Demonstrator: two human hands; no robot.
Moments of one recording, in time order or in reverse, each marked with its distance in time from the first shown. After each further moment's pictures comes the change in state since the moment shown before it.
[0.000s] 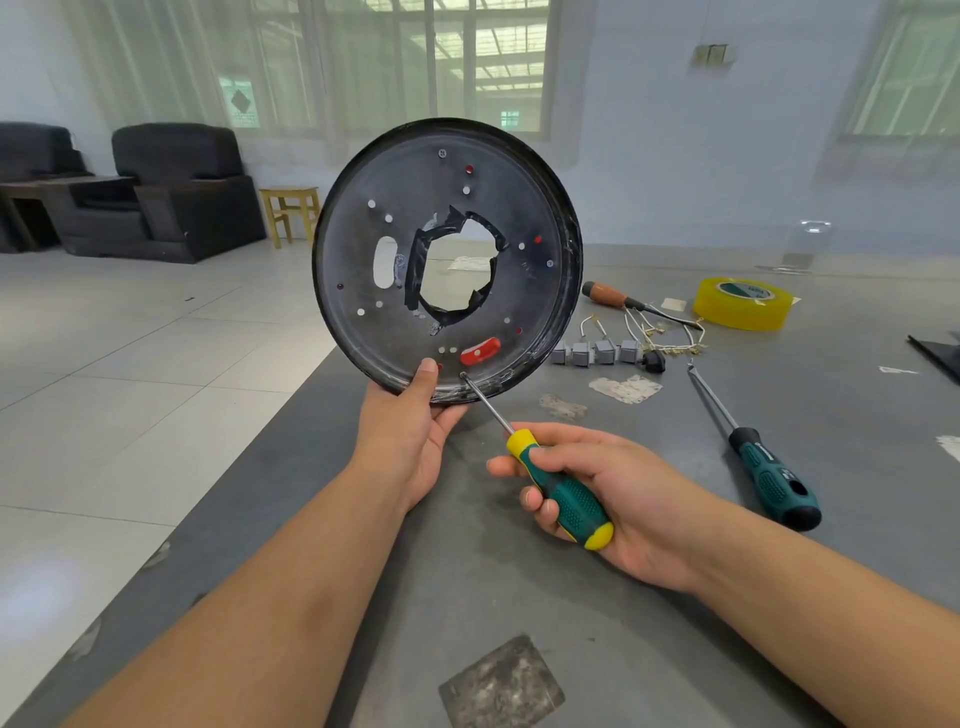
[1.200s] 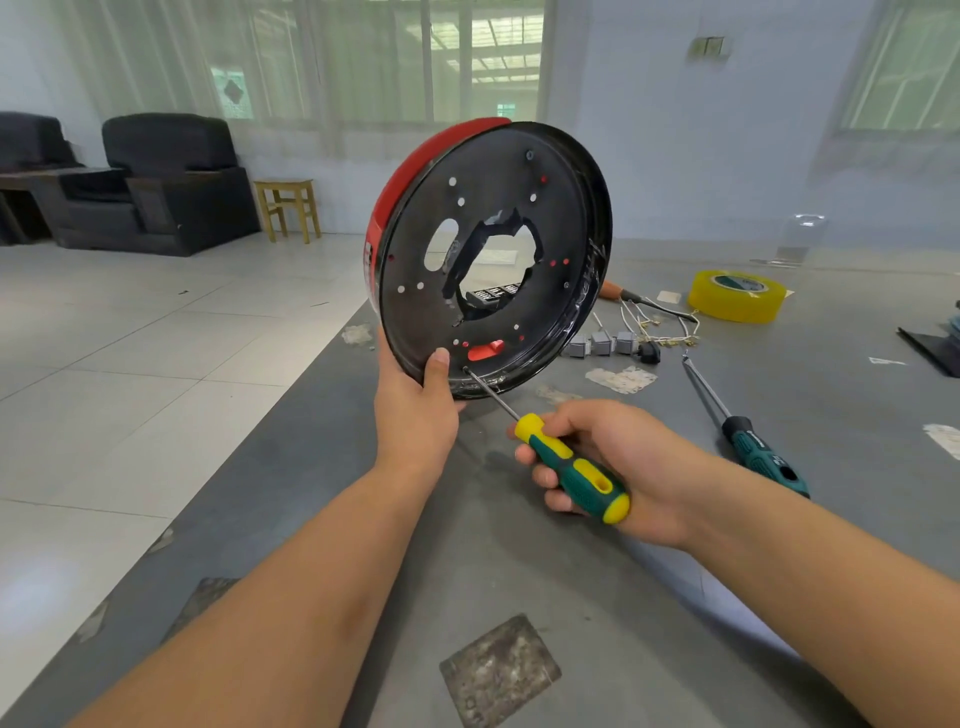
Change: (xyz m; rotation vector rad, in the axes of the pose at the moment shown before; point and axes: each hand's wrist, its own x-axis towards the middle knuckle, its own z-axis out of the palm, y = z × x) left_hand -0.004 -0.014 0.000 0.472 0.031 0.400; right_hand 0.000 -0.017 0.005 -0.146 0.127 0.101
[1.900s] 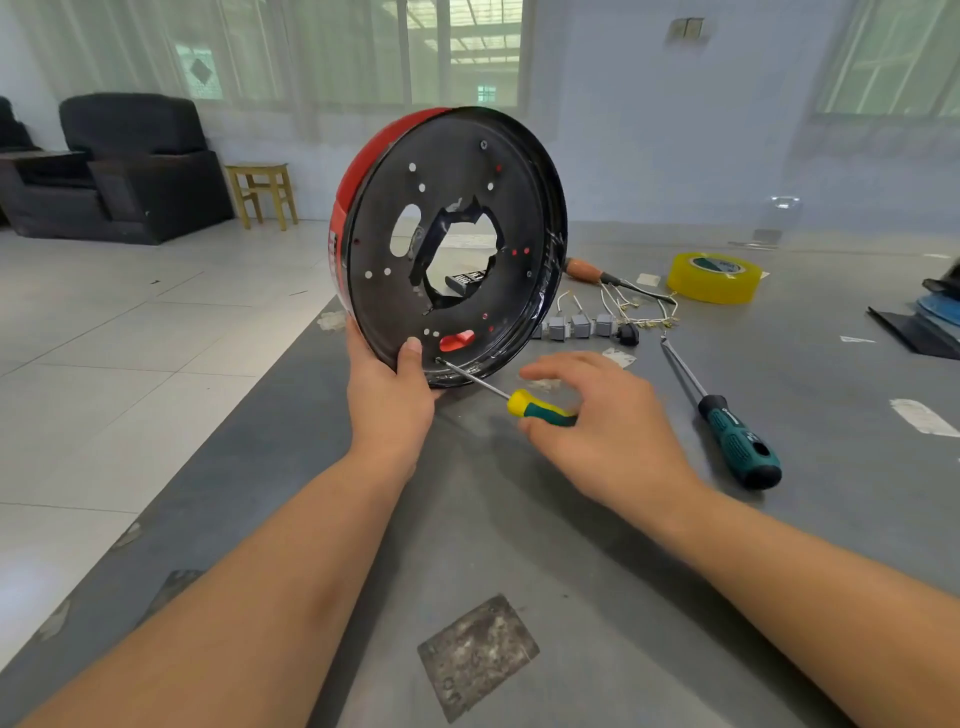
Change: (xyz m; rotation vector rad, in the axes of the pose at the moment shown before) left_hand 0.005 -0.008 -0.001 0.008 0.027 -0.035; right_hand 0.004 0.019 -0.019 -1.049 0.552 -0.772
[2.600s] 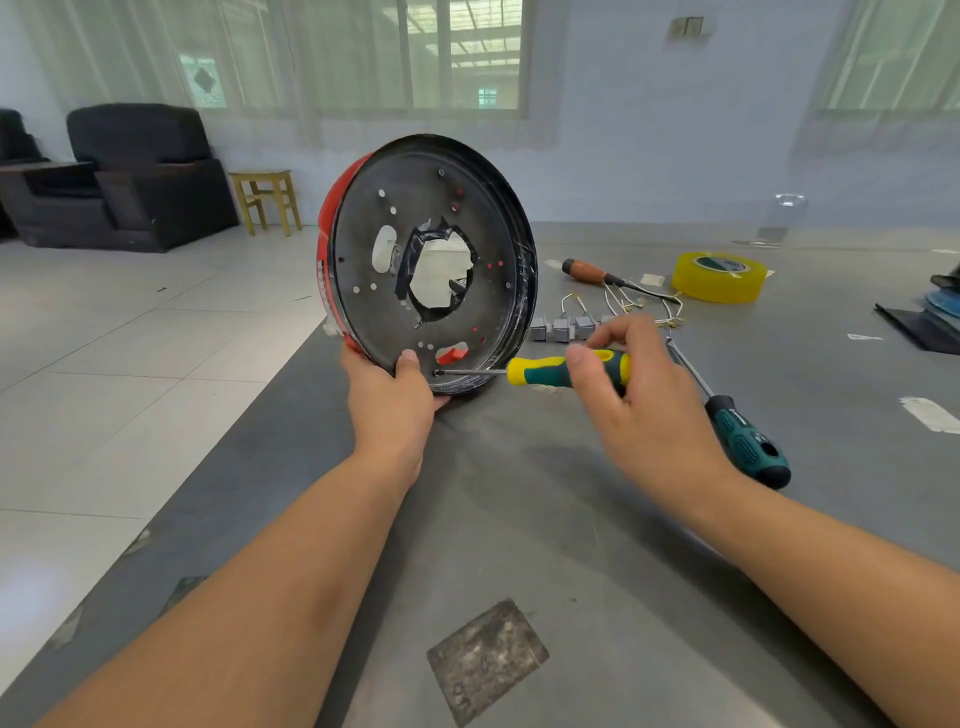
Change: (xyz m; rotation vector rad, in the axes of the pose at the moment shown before) left_hand 0.002 0.007 0.001 -0.071 0.088 -0.166; right_hand 0.006 0.007 -0.015 0.106 0.176 -0.040
